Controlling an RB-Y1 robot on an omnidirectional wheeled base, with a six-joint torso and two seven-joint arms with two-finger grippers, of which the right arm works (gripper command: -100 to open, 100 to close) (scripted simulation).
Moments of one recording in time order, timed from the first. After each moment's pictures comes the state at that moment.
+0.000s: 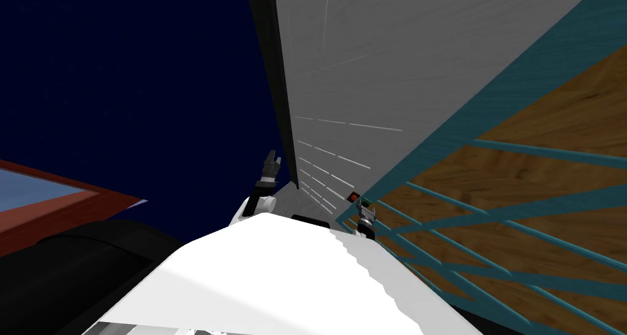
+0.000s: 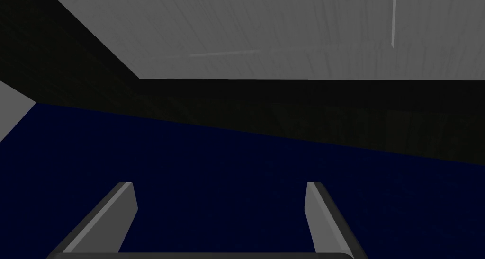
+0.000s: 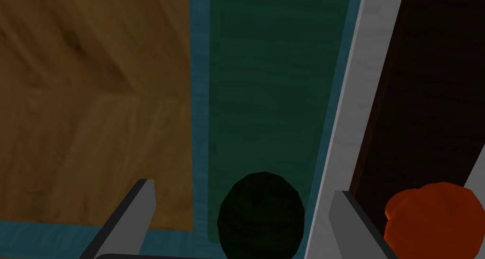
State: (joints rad) arm 0.04 -0.09 -0.42 -0.77 -0.07 -0.79 1.51
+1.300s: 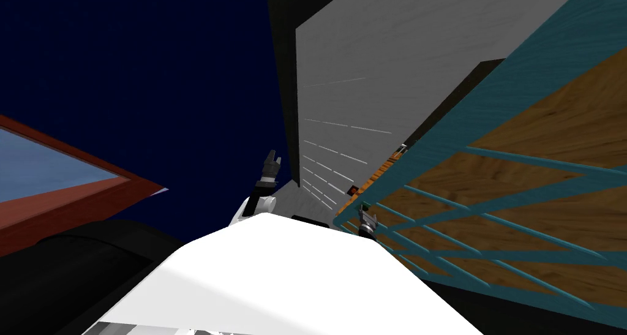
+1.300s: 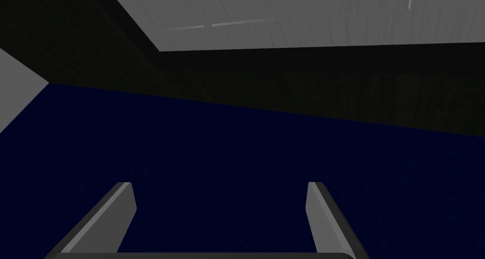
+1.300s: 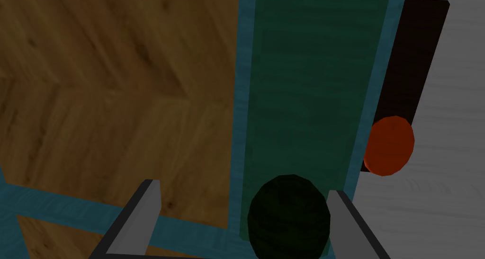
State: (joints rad) arm 0.08 -0.08 -0.43 -0.74 -0.11 -0.78 1.51
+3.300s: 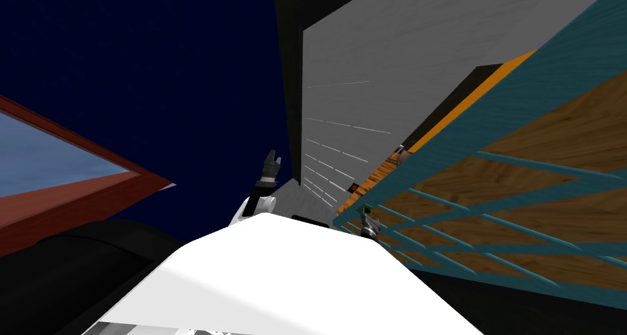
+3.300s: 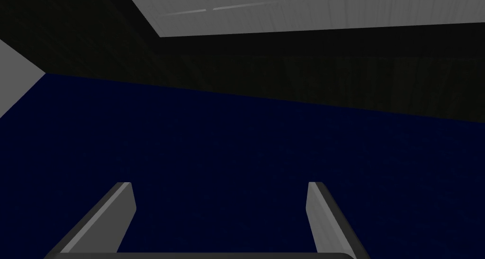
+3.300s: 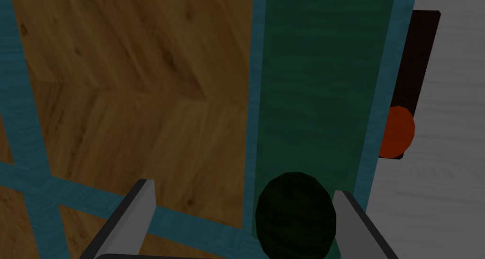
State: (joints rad) arm 0.13 -0.07 -0.43 -0.80 -0.16 -0.70 1.50
